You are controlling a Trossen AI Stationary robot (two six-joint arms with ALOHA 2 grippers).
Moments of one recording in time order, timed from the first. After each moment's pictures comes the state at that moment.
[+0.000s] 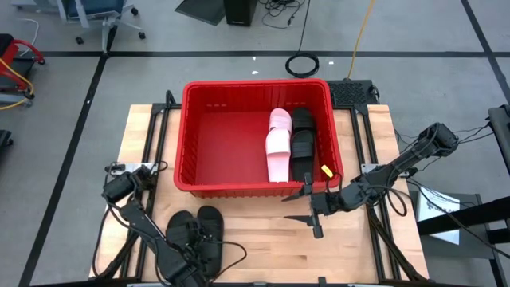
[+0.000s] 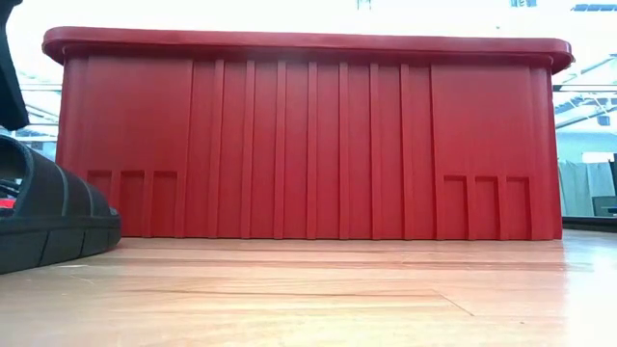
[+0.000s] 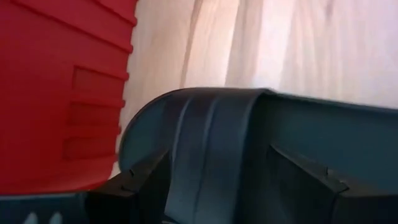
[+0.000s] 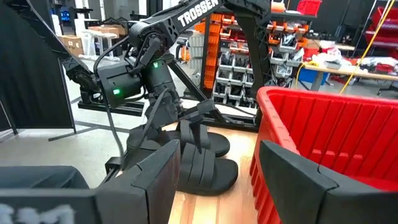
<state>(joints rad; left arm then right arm) -0.89 2.02 1.52 -1.24 -0.54 -1.07 0.55 1.23 0.75 0.39 0.42 -0.02</state>
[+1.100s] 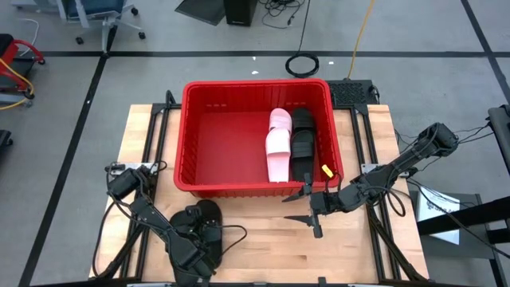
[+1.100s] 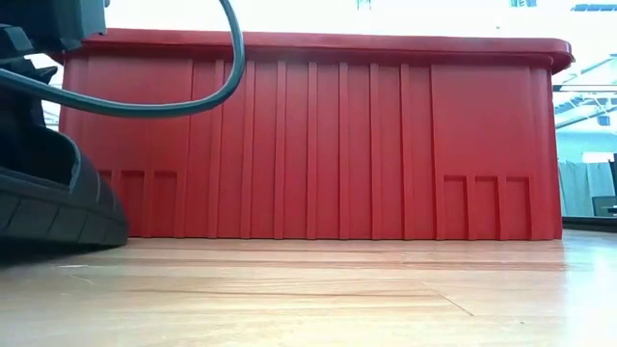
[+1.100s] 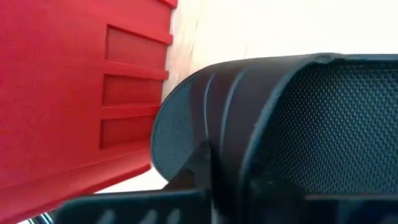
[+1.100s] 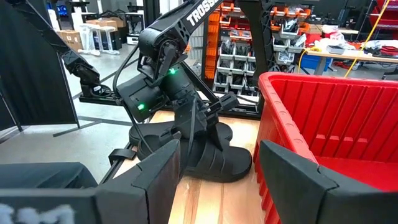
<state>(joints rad) -0.80 2.02 1.40 -1.28 -0.50 -1.05 0.55 1.23 0.75 0.34 0.42 0.04</state>
